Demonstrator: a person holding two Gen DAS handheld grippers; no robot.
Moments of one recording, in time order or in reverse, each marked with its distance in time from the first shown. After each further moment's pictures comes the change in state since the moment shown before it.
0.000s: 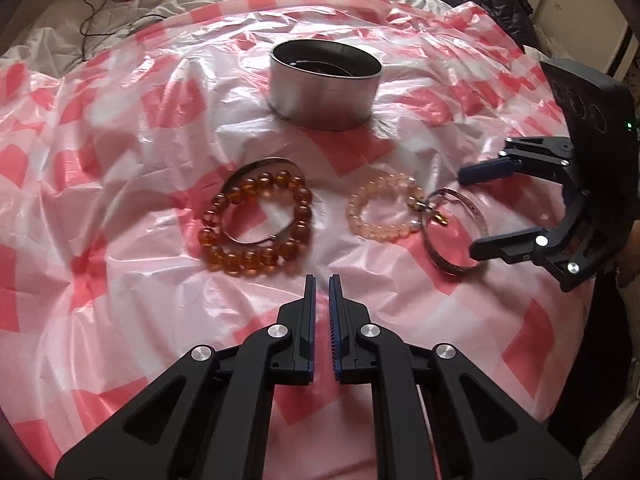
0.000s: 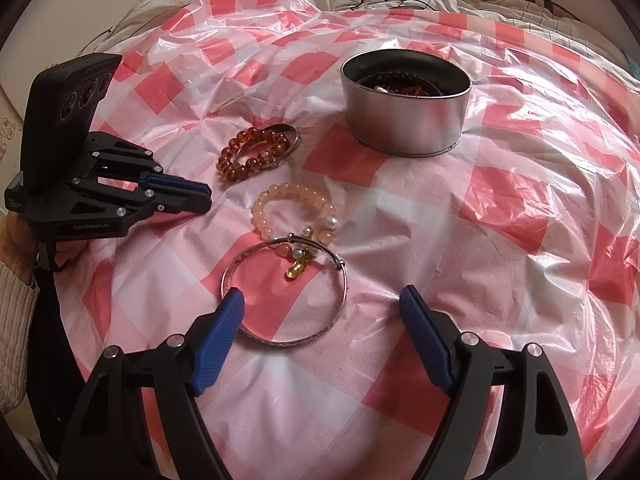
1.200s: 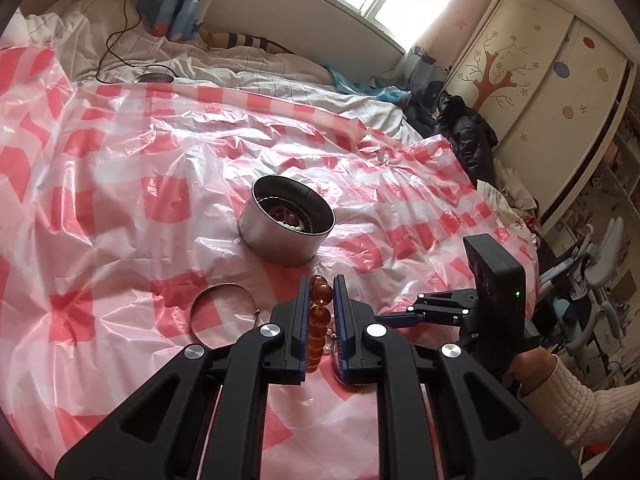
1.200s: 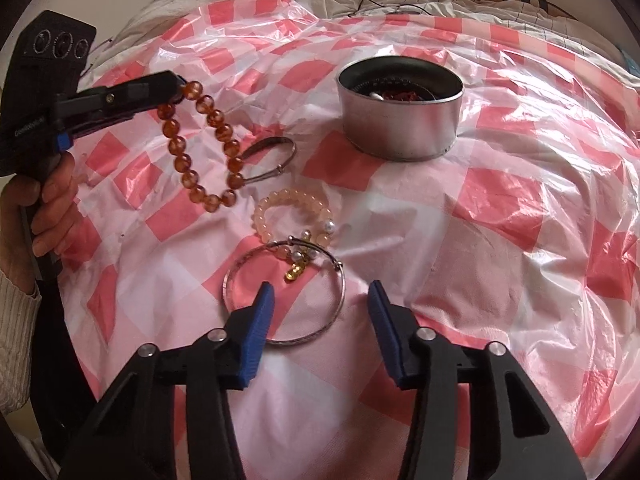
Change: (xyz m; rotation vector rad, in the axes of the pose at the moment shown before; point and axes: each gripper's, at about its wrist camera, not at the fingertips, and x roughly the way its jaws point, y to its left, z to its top) left arm -0.057 0.014 0.024 -0.239 -0.350 -0.291; right arm -0.005 -0.004 -0.002 0.018 -0.018 0.000
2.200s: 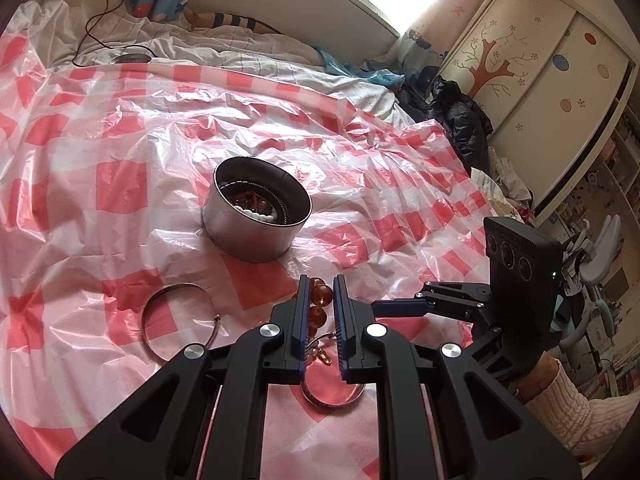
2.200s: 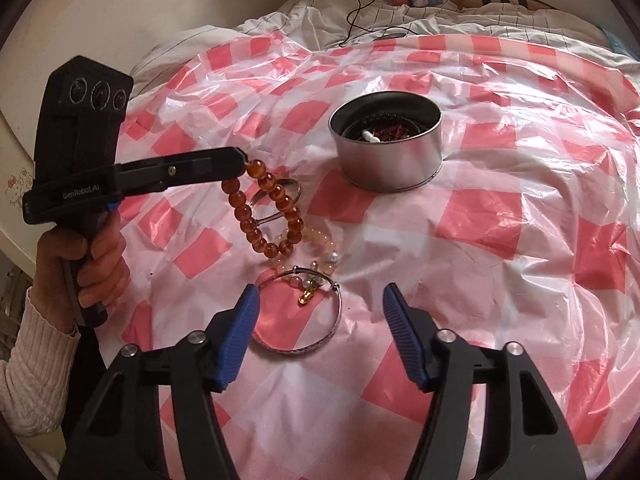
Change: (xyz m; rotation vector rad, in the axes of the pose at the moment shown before) left arm 0.038 -0.016 0.003 -0.001 0.057 -0.047; right arm -0.027 -0.006 0.007 0.080 -0.102 0.071
